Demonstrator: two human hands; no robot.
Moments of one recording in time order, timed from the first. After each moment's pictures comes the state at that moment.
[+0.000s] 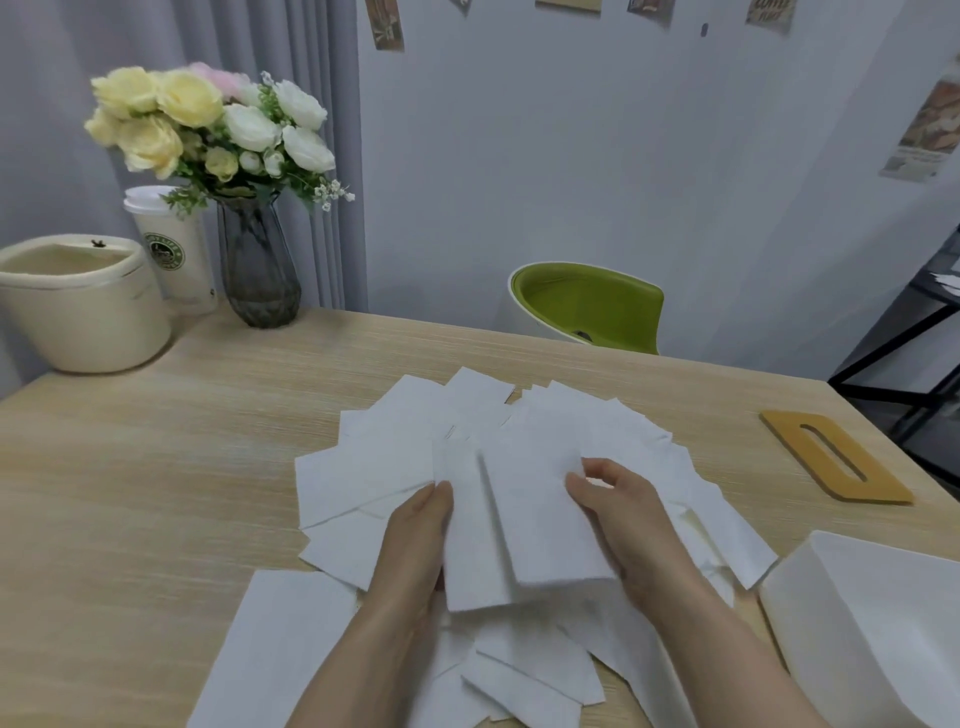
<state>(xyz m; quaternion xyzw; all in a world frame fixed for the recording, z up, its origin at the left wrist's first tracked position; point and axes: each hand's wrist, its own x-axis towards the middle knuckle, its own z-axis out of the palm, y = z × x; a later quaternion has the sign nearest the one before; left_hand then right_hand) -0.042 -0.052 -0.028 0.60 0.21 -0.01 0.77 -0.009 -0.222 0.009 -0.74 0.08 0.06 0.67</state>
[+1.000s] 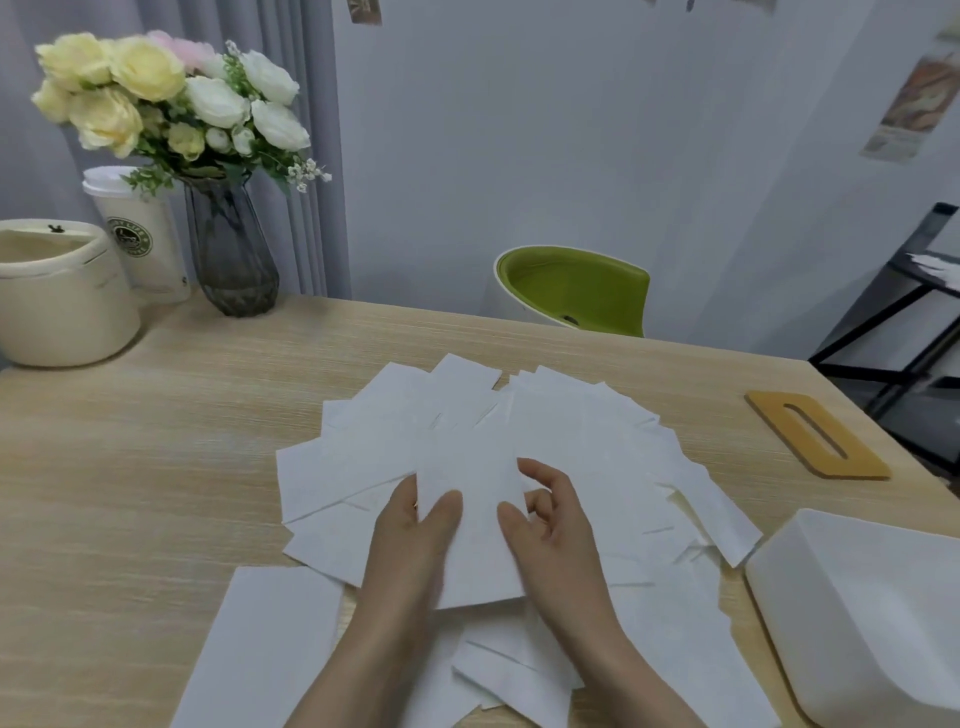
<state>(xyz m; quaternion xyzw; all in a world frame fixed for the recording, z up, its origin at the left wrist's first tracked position) -0.055 -0.058 -0.028 0.62 0.16 0.03 0.76 -0.043 -0.184 -0.029 -0.75 -0.01 -0.01 0.66</state>
